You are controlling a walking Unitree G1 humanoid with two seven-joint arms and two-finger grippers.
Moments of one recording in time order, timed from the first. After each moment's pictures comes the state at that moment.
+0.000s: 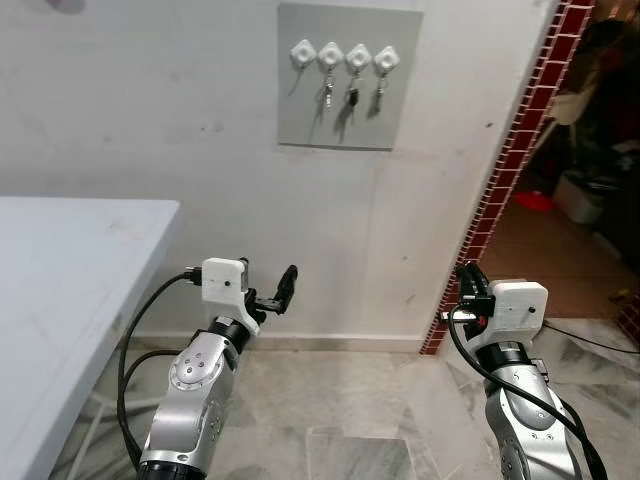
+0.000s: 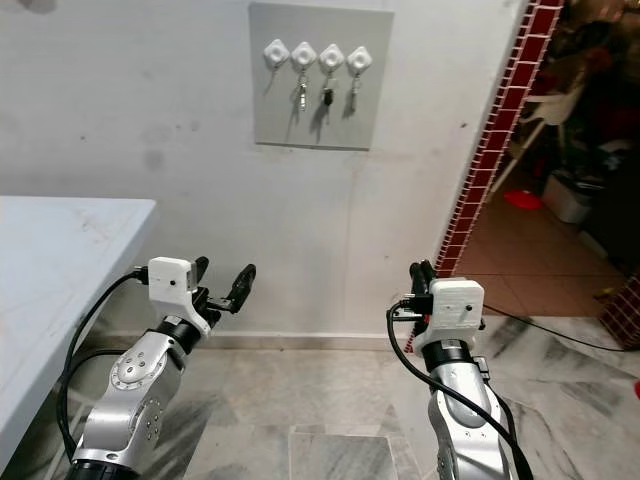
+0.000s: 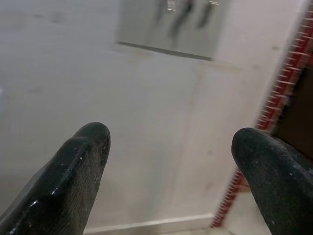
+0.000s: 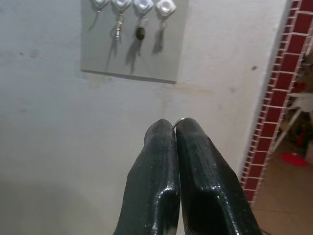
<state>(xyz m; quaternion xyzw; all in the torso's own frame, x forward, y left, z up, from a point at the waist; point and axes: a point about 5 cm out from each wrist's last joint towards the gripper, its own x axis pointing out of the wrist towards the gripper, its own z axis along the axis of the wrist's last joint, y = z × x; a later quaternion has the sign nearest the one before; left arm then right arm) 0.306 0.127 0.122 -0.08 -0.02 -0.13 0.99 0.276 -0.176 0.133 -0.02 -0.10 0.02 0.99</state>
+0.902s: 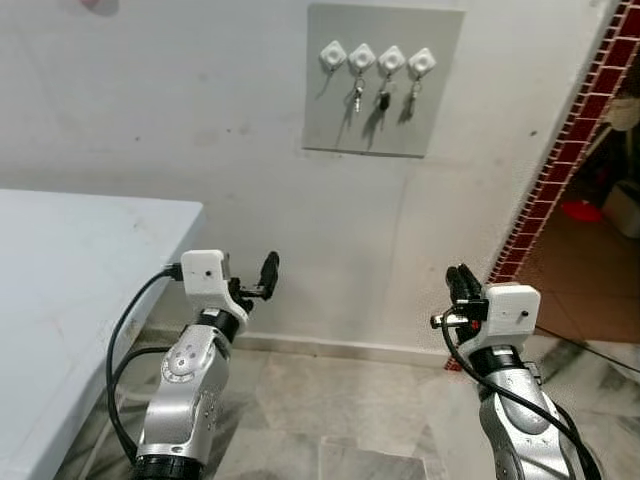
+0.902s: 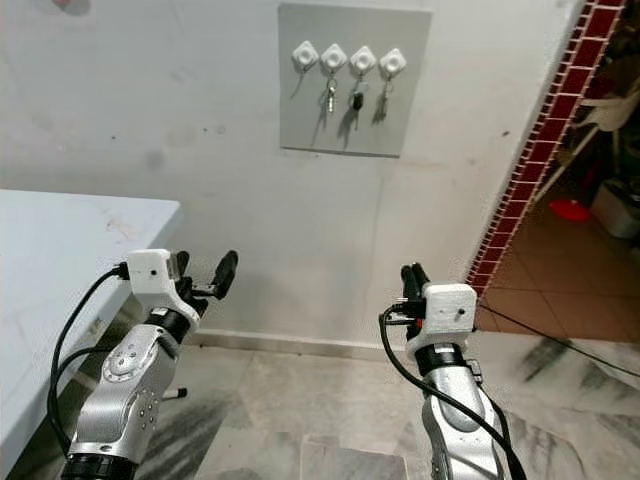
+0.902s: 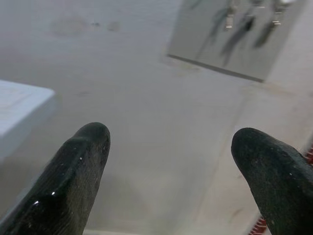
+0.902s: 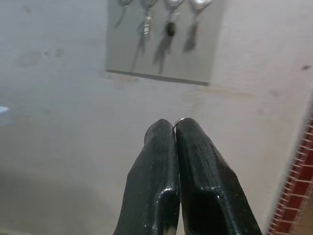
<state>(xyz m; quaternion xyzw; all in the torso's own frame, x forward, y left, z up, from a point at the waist) 0.311 0.136 0.132 -0.11 -0.02 -0.09 0.99 0.273 -0.170 0.131 -0.02 -0.10 0.03 0.99</state>
